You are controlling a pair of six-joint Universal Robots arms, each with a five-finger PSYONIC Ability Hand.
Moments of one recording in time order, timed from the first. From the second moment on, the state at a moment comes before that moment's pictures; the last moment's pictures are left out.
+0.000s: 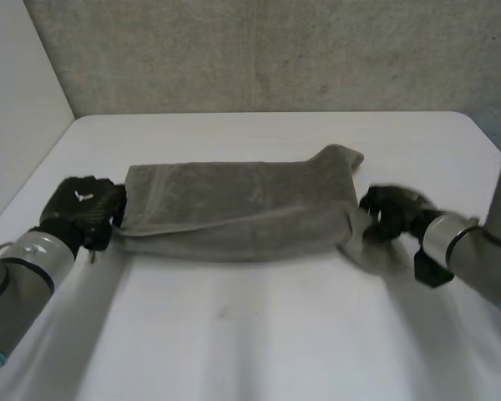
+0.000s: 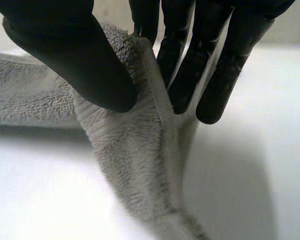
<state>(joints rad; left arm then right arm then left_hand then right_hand) 4.53 -1.71 -1.90 3.41 -1.38 3.53 1.79 -1.14 1.53 0.02 1.28 3.24 1.18 1.22 1.21 1.22 1.02 0.94 1.17 1.18 1.19 0.97</state>
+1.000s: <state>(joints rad) 4.49 -2.12 -0.90 3.39 -1.38 3.68 1.95 -1.01 0.86 -0.40 1.58 2.02 1.20 1.22 1.22 1.22 1.03 0.97 1.18 1.19 1.19 0.99</state>
